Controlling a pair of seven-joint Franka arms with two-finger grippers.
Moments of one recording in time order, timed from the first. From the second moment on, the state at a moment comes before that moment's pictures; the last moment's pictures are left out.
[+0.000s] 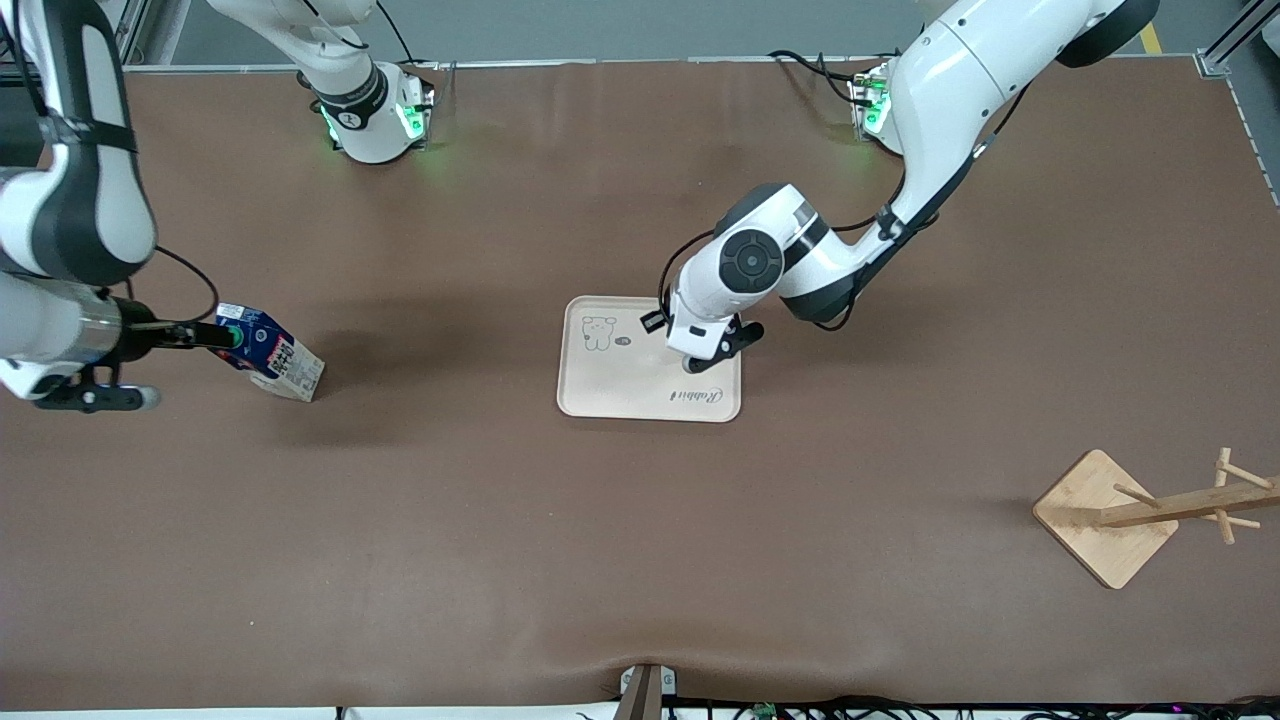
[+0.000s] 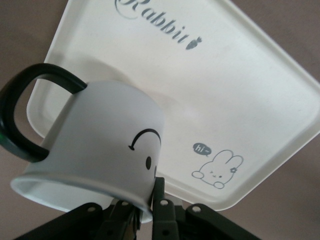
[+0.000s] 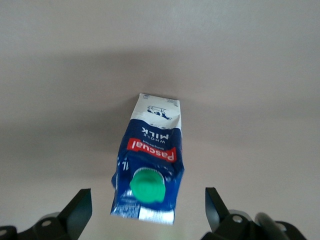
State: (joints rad) left arm -0.11 0.68 -0.73 -1.77 0.11 2.27 -1.32; right arm -0.09 0.23 -0.04 -1.85 -0.02 1.78 -0.10
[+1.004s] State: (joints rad) left arm -0.11 0.70 -0.72 -1.75 0.10 2.19 -1.29; right arm -0.04 0.17 -0.04 -2.01 -0.10 1.89 0.07
